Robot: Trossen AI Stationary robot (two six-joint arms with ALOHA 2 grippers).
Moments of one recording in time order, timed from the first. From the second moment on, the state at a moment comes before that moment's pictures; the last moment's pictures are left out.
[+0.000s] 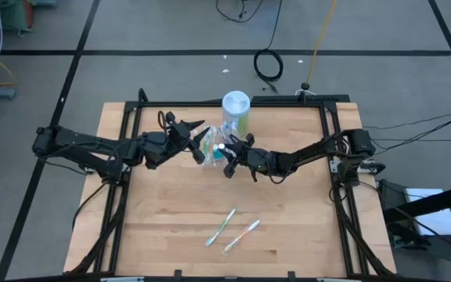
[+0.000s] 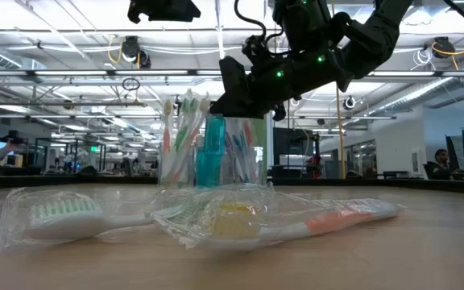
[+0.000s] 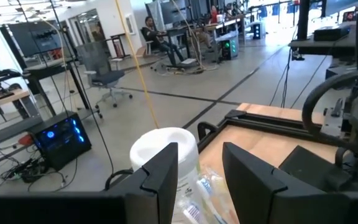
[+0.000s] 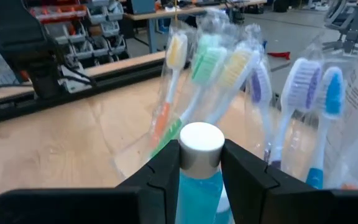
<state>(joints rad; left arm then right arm) -0.08 1.19 0.89 0.21 -0.74 0.10 0.00 1.84 0.88 0.73 0.50 0.20</state>
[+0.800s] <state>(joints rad) -0.08 1.19 0.89 0.21 -0.74 0.10 -0.04 1.84 0.88 0.55 0.49 0.17</state>
